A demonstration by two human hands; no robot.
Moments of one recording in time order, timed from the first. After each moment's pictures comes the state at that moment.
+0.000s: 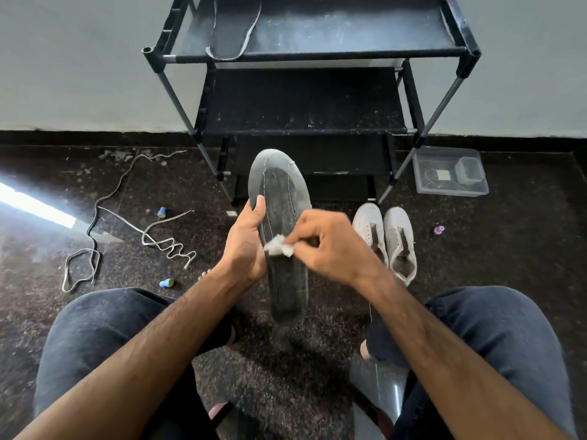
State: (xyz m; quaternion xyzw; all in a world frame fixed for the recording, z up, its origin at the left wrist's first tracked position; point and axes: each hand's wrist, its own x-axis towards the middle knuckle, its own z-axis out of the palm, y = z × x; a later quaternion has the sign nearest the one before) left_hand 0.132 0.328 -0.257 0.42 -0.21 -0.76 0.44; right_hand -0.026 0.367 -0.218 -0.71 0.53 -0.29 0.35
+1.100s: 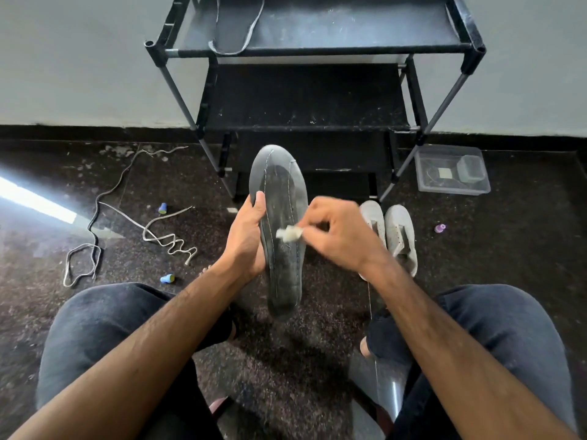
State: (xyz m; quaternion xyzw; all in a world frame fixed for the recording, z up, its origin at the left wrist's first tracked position) left_hand 0.134 0.325 -0.258 0.44 -0.25 -0.74 0.44; right_hand -0.036 0.356 -0.223 -0.69 0.56 -0.30 0.34
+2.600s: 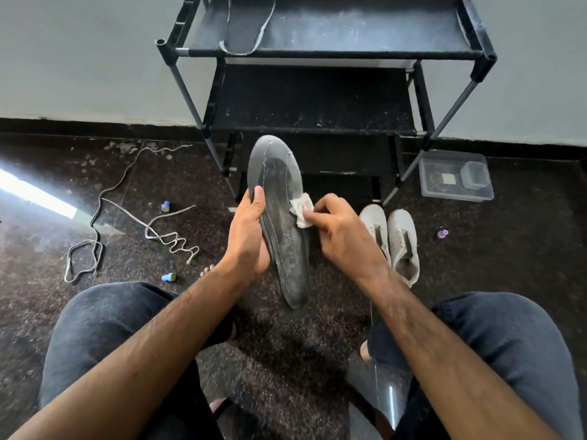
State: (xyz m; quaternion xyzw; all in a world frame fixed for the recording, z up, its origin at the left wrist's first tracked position) left_hand 0.133 0.324 -0.243 0.44 -0.22 -0.72 0.49; right_hand -0.034 0.354 -0.255 -0.77 0.57 -0.25 0.14
